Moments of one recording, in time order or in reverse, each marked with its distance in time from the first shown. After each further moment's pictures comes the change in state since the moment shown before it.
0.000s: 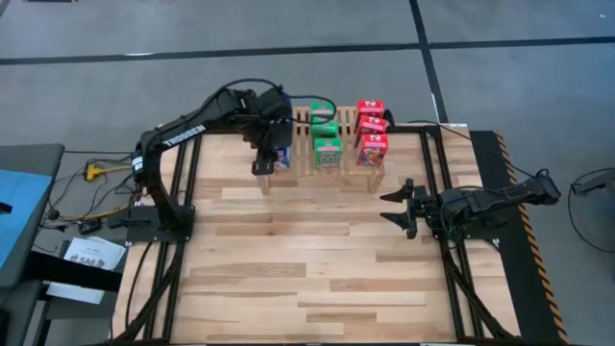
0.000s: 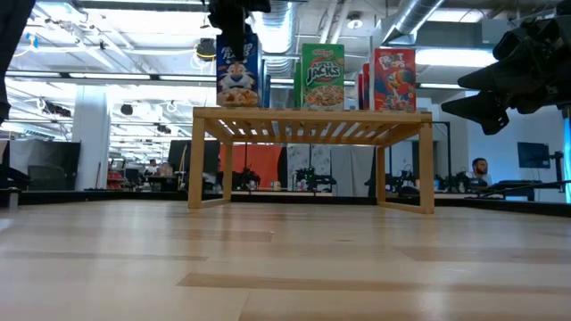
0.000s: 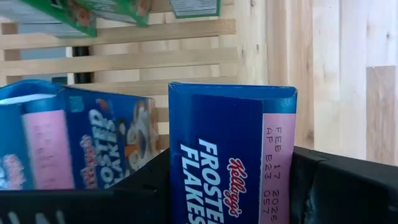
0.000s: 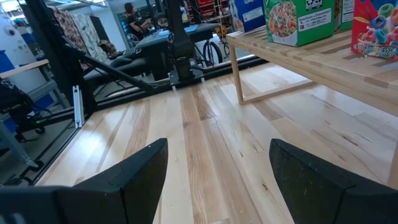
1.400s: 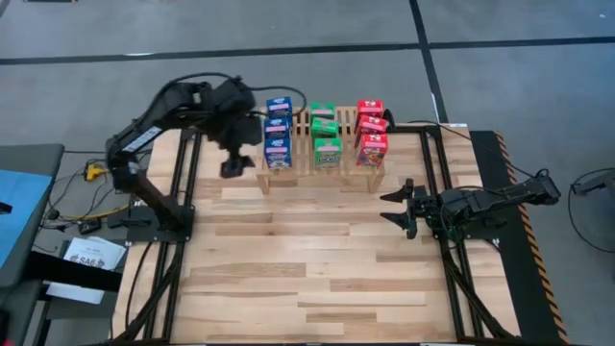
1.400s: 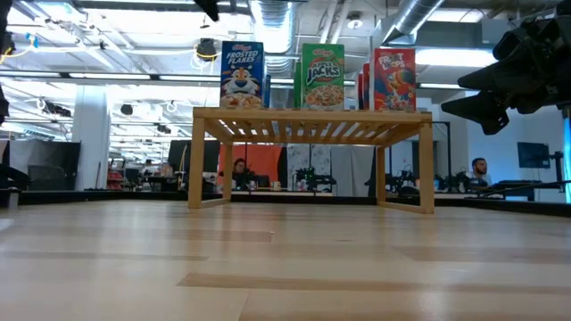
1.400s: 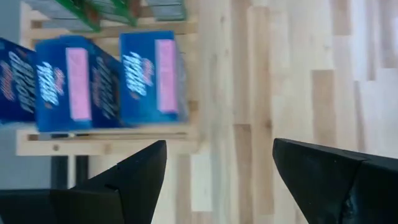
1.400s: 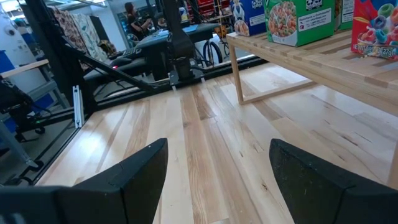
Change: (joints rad) left arm -0.026 -0.142 0.141 -0.196 0.042 -0.076; right arm 0.000 0.000 0.000 0.000 0.000 0.000
